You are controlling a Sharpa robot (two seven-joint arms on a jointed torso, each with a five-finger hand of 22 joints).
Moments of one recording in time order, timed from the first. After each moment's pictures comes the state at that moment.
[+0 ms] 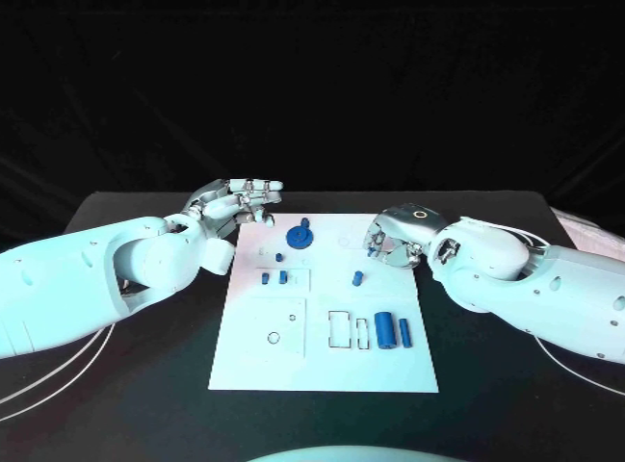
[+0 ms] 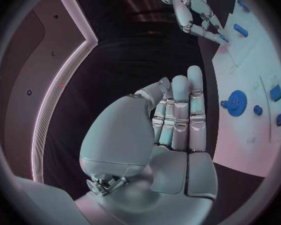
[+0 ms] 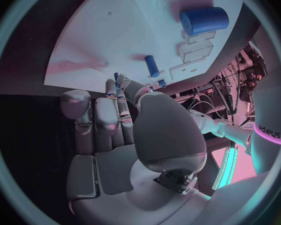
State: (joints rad) left arm 1.20 -0.91 -0.03 1.52 0.06 -0.20 0.30; left_hand 1.42 -0.06 0.41 -0.09 0.06 0.97 0.17 0.24 0.10 0.97 0.10 0.58 0.22 1.20 0.01 0.91 0.56 0.17 1.20 0.10 0.52 0.75; right arm 1.17 -0.74 -0.03 1.48 -1.77 -0.25 -0.14; right_hand 1.32 -0.06 0.46 -0.09 0.05 1.15 0.10 0.13 0.11 1.19 0.04 0.23 0.12 1.47 -0.04 1.13 1.05 0.14 1.31 0.07 1.14 0.83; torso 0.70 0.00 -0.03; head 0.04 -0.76
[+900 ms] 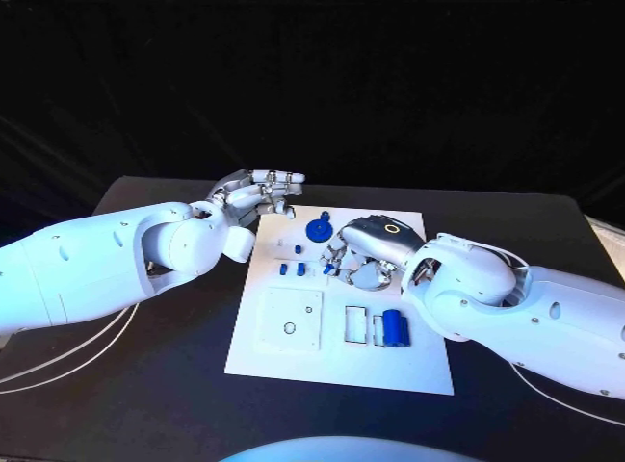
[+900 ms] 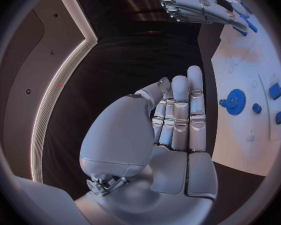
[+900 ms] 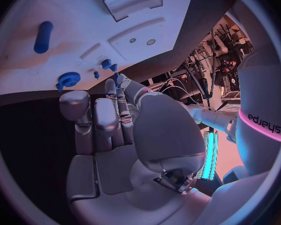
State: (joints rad) left arm 1.20 -0.90 -0.03 1.51 0.06 -0.19 0.29; left_hand 1.42 -0.06 0.41 -0.09 0.06 0.97 0.17 0.24 0.09 0.97 0.10 0.58 0.22 1.20 0.01 0.91 0.56 0.17 1.20 0.10 0.52 0.76; right arm 1.14 -0.65 -0.03 1.64 -1.70 -0.29 -0.08; right_hand 1.32 -0.05 0.46 -0.09 0.05 1.16 0.10 0.13 0.11 1.19 0.04 0.22 0.11 1.47 -0.04 1.14 1.05 0.14 1.31 0.07 1.15 0.84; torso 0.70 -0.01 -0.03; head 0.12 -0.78
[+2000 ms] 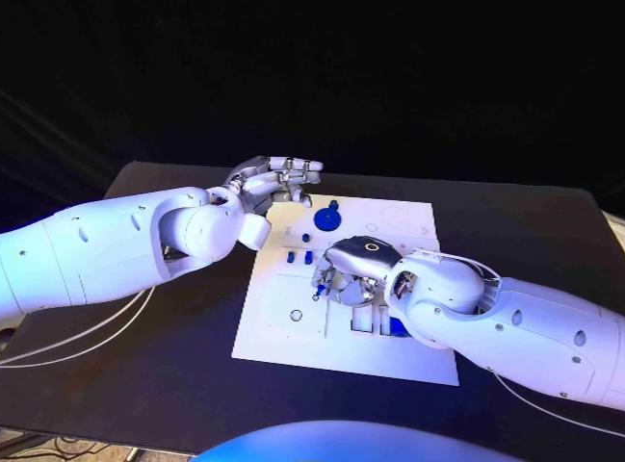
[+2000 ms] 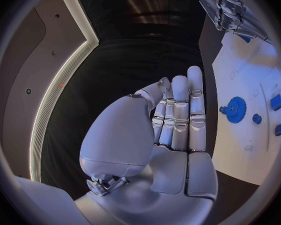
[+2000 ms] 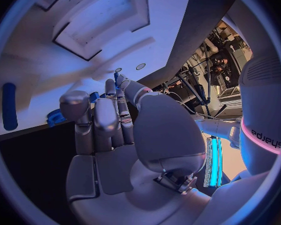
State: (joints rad) left arm 1.20 -0.89 -0.03 1.52 0.06 -0.19 0.29; left_hand 1.42 -0.06 0.41 -0.09 0.06 0.97 0.17 0.24 0.09 0.97 0.10 0.58 0.22 1.20 0.01 0.91 0.56 0.17 1.19 0.10 0.53 0.76; right arm 1.07 -0.55 -0.05 1.54 -1.71 -0.20 -0.07; right_hand 1.32 -0.05 0.46 -0.09 0.06 1.16 0.11 0.12 0.11 1.20 0.04 0.22 0.11 1.47 -0.04 1.14 1.05 0.14 1.31 0.07 1.15 0.83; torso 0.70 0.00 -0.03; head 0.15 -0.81
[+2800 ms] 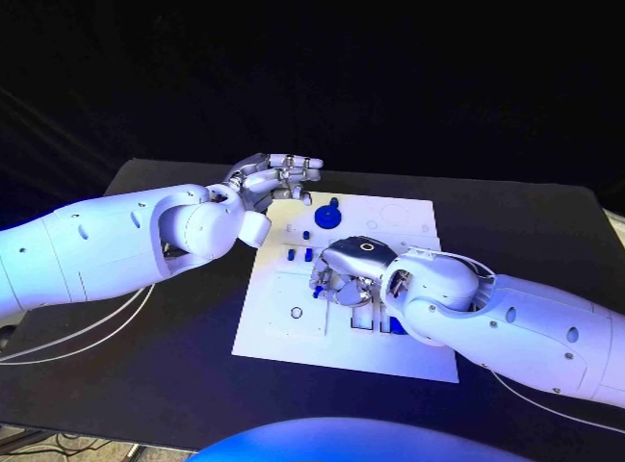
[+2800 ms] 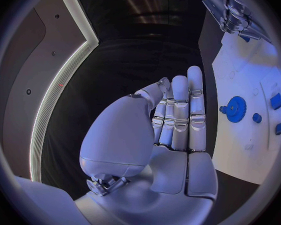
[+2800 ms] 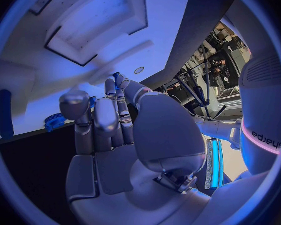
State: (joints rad) left arm 1.20 -0.89 -0.03 1.52 0.06 -0.19 0.29; left_hand 1.42 -0.06 0.41 -0.09 0.06 0.97 0.18 0.24 0.09 0.97 0.10 0.58 0.22 1.20 0.01 0.91 0.56 0.17 1.19 0.10 0.53 0.76; right arm 1.07 -0.53 -0.05 1.53 -1.71 -0.17 -0.06; right_hand 1.32 -0.05 0.46 -0.09 0.06 1.15 0.11 0.12 0.11 1.20 0.04 0.22 0.11 1.47 -0.04 1.14 1.05 0.14 1.31 0.07 1.15 0.83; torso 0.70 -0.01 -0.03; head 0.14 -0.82
